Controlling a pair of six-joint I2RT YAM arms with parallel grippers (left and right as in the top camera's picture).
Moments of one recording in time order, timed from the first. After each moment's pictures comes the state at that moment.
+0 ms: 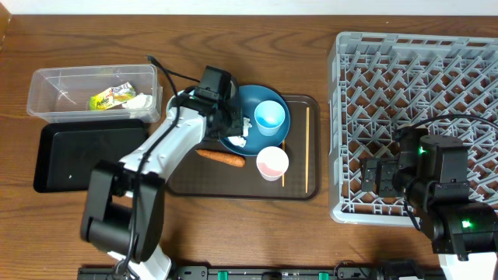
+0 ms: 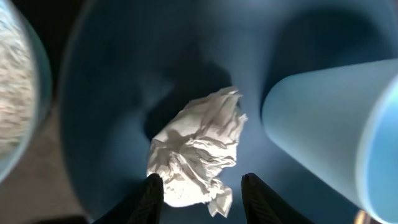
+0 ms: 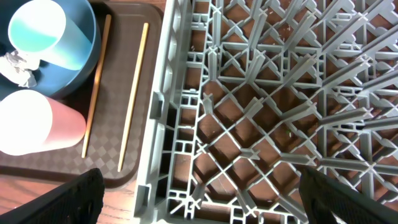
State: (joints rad) left arm -0.34 1.81 1.20 -0.61 0.19 -0.40; right arm 0.09 0.85 0.91 -0.97 -0.06 0.09
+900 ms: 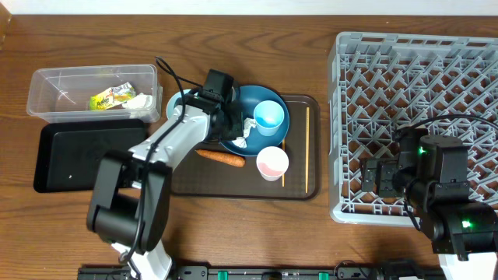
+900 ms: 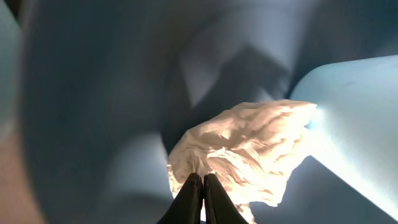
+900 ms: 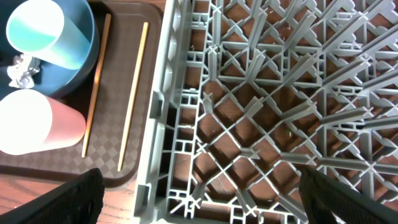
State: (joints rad) left arm -0.33 1.85 1.20 -0.61 0.19 -0.40; right arm 0.09 0.85 0.91 -0.97 -0.06 0.09
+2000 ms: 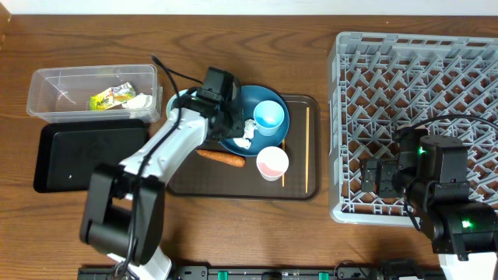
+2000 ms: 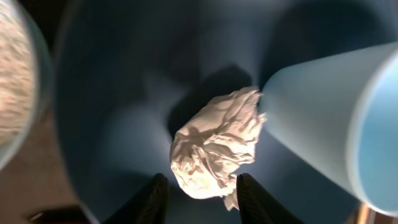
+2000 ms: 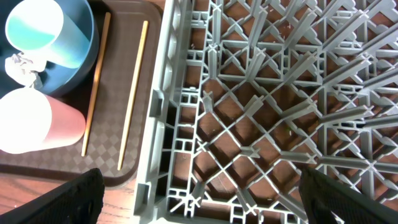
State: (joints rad) left arm -0.36 1.80 1.20 -0.63 0.17 -0.40; right arm 0.09 0.85 0.91 -0.98 -0.06 0.09
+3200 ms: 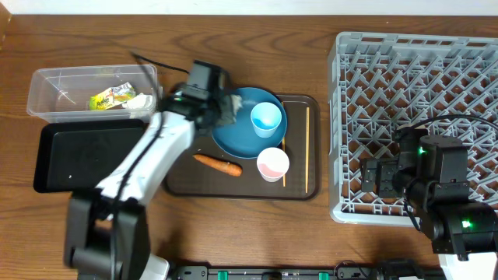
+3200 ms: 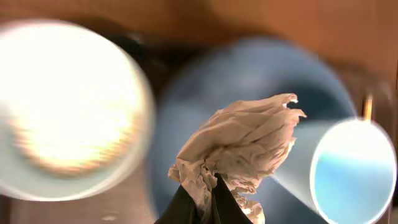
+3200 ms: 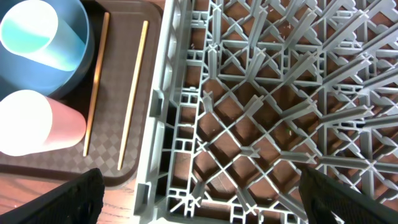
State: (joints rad) left arm -0.27 1.64 1.20 -0.59 0.06 -0.40; right arm 0.09 0.85 0.91 -0.98 -0.06 0.09
